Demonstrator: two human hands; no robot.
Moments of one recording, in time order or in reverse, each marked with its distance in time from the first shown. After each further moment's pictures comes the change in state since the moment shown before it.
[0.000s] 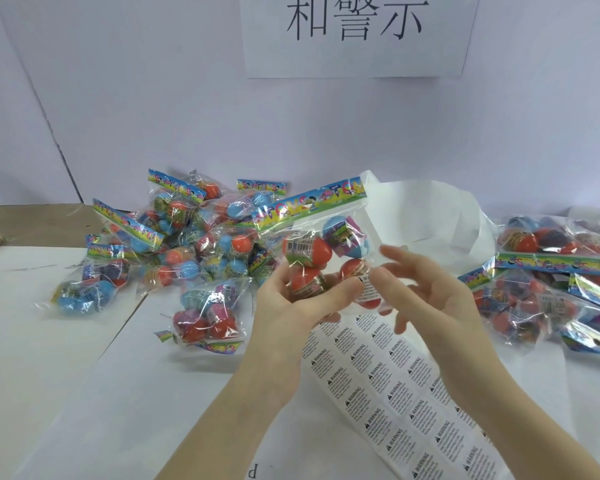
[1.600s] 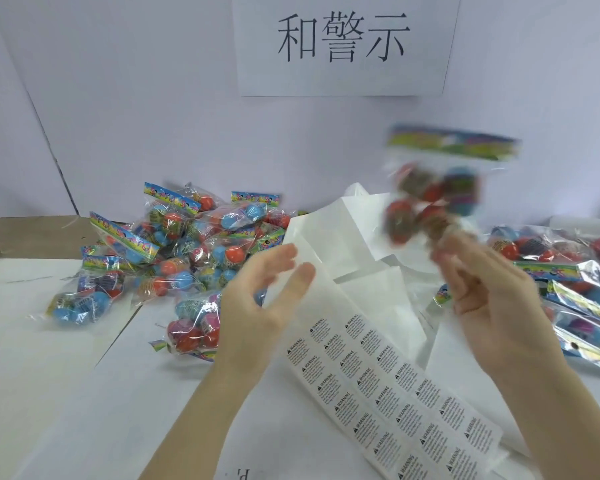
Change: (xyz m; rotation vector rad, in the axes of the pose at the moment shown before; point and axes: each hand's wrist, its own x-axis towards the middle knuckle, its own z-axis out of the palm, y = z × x) left_hand 0.008 0.004 -0.015 0.364 0.154 0.344; right_hand 0.023 -0.009 -0.048 0.560 0.211 -0.025
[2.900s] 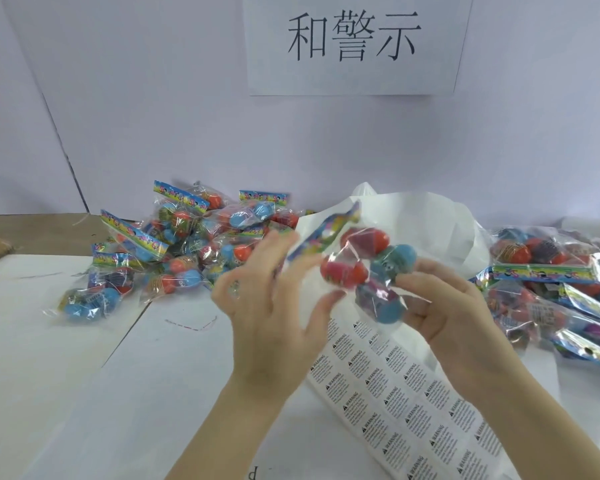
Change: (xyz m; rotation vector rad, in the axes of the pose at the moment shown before) left_hand -0.006 -0.020 0.008 0.738 0.333 0.896; right_hand -0.014 0.026 0.013 -0.246 -0.231 0.168
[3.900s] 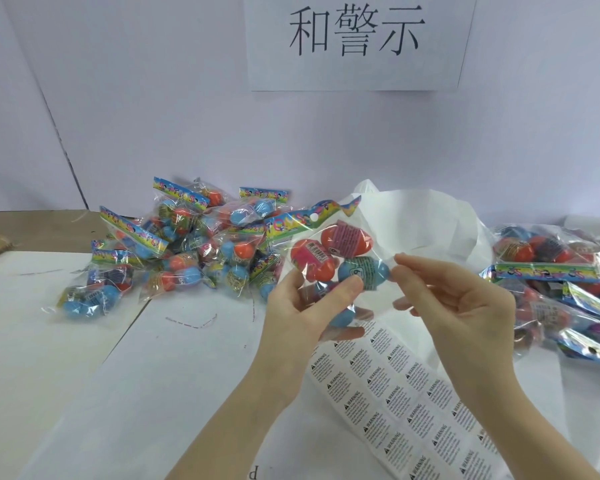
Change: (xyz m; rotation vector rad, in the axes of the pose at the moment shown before) left_hand 0.017 0.021 -0.006 -1.193 -0.476 -1.129; right_hand -0.010 0.003 0.015 -0.390 0.234 -0.482
